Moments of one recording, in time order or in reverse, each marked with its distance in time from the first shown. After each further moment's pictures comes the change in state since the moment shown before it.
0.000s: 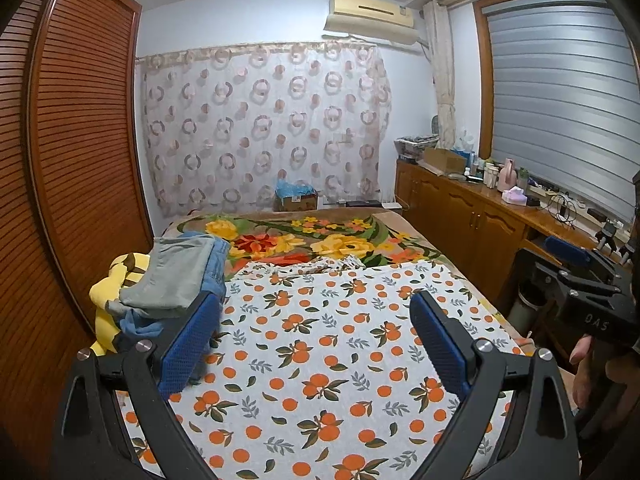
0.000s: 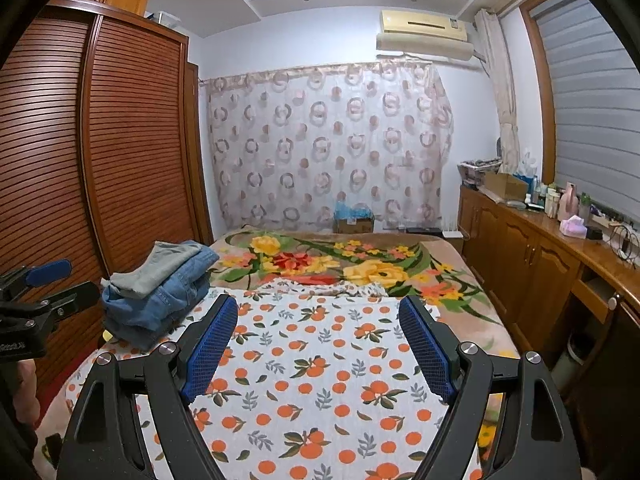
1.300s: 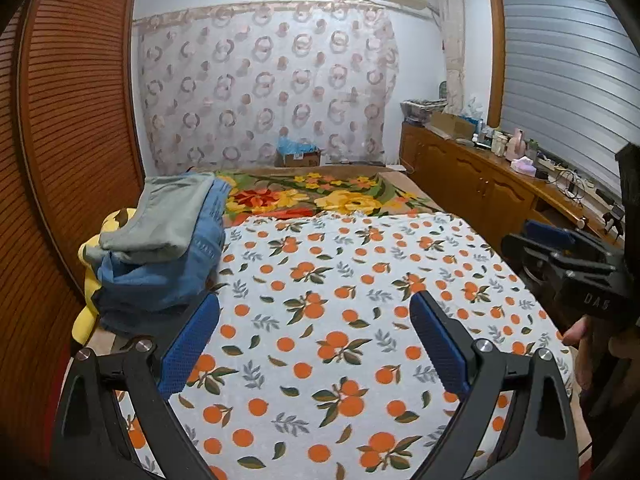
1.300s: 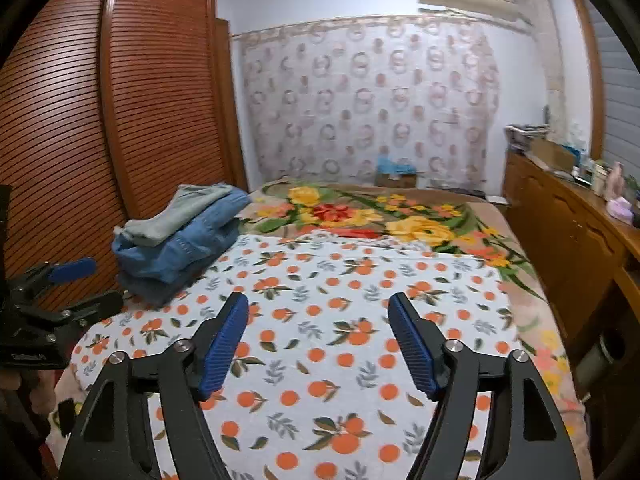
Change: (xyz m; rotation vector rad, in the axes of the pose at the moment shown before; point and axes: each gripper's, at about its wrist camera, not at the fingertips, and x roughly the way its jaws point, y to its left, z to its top) left arm 0.054 0.021 -0.045 -0.017 0.138 -0.012; right arm 0.044 -0.002 -0.003 -0.017 0.165 0.123
